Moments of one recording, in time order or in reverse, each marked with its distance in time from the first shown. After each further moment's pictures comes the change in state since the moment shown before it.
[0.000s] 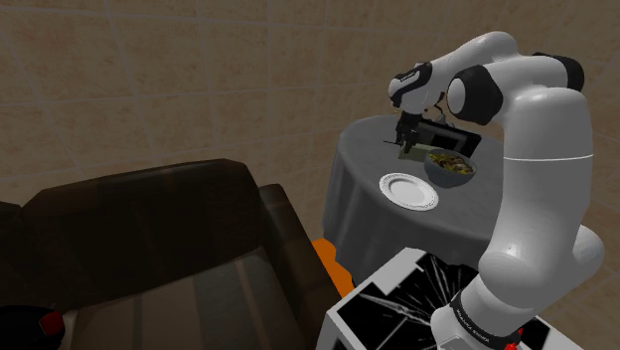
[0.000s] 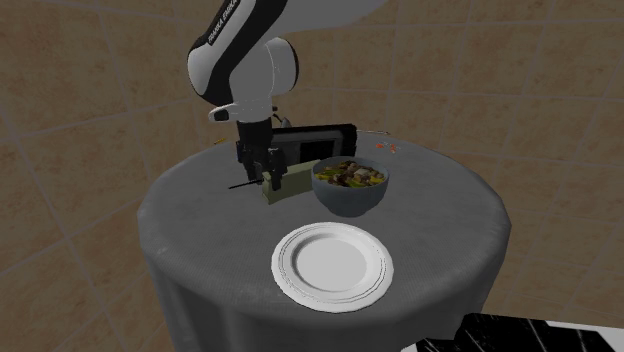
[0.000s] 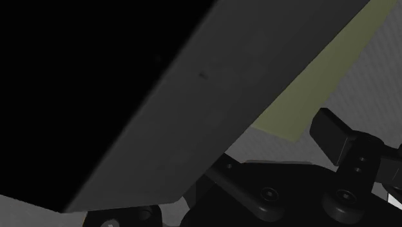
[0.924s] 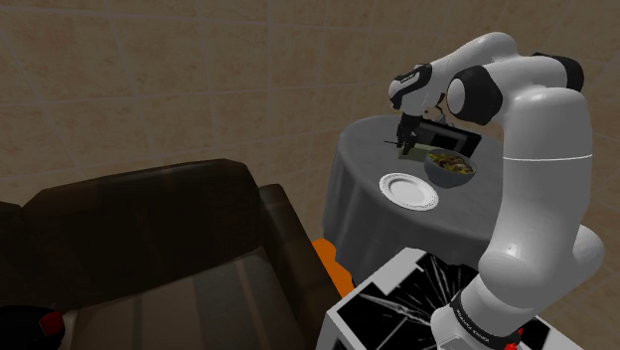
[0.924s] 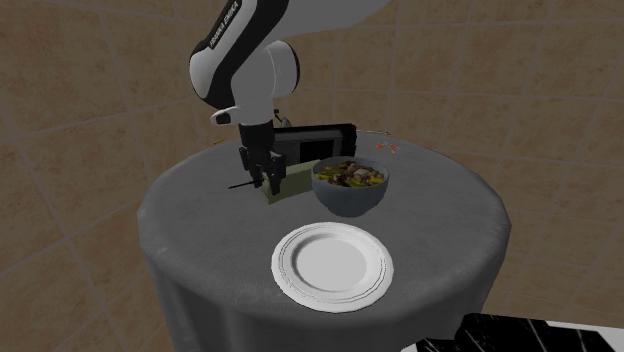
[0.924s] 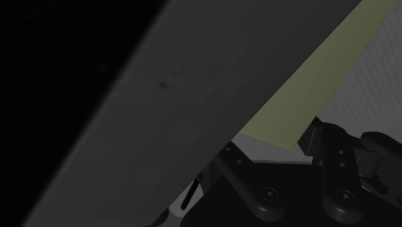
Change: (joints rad) arm -0.001 0.002 -0.001 -0.010 -0.002 -0.006 -0.001
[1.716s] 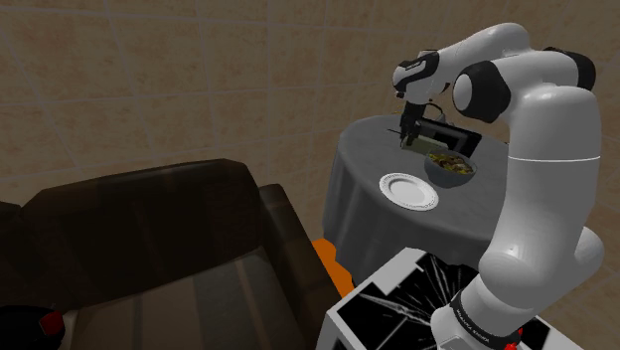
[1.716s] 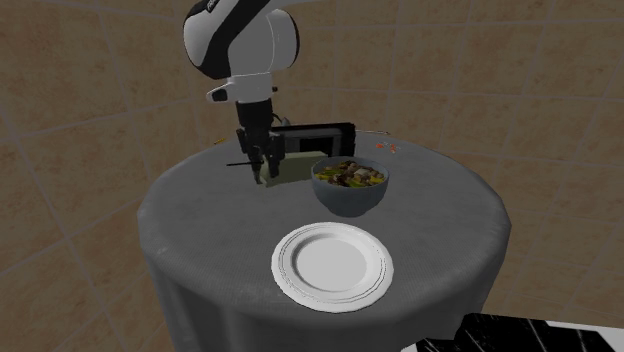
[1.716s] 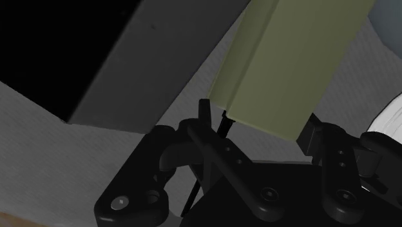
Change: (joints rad) arm 0.005 -0.044 -0.014 0.057 -0.023 -0.097 0.012
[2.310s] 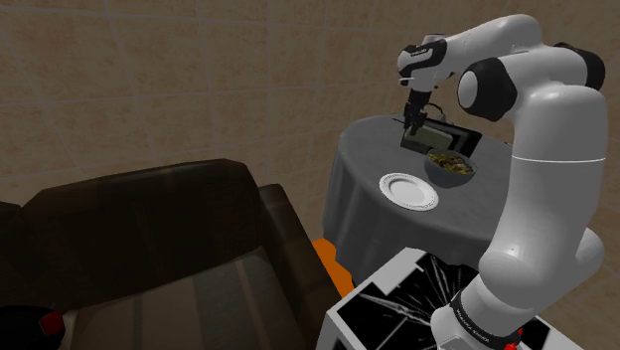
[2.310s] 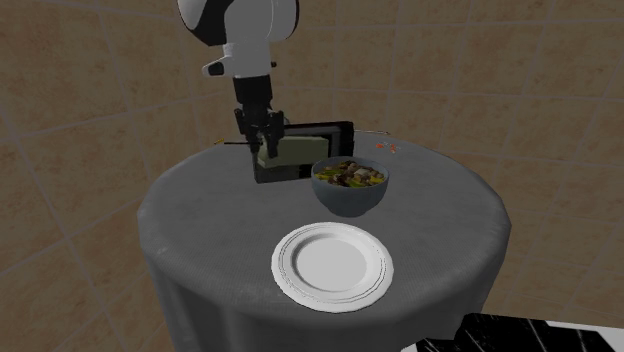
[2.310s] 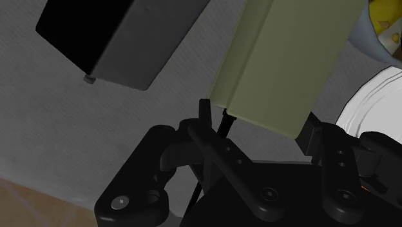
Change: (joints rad) arm -0.003 -0.029 -0.010 0.081 -0.017 -0.107 0.006
